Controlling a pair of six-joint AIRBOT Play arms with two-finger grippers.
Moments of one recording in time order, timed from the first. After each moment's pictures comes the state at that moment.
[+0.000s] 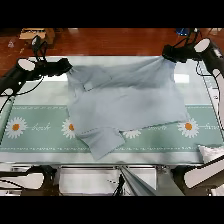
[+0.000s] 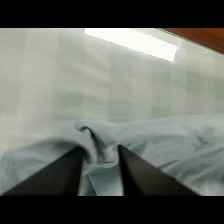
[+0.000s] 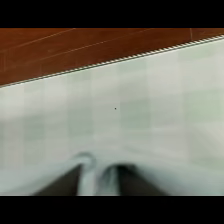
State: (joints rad) left arm 0.00 -1.53 1.23 0.83 -0.59 -1.32; right arm -0.08 -1.79 1.72 -1.13 0.79 1.51
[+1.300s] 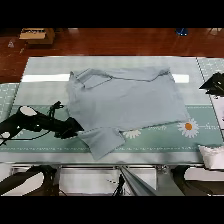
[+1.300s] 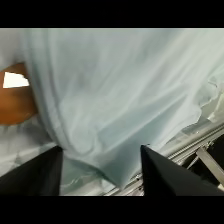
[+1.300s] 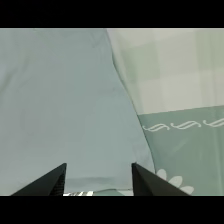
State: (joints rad) left arm 0.04 -1.23 0.49 0.76 -1.12 -1.32; right arm -0.57 -1.53 1.49 -1.12 1.51 1.30
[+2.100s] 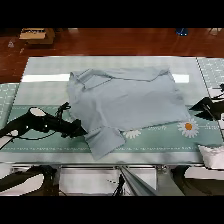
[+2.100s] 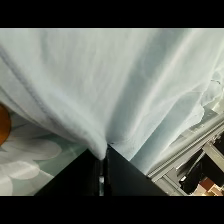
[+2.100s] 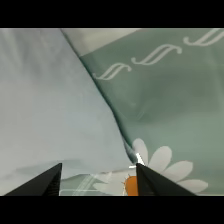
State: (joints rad) left arm -0.04 -1.30 0.49 0.67 -1.07 -1.22; right arm -0.71 -1.52 1.08 -1.07 1.36 1.23
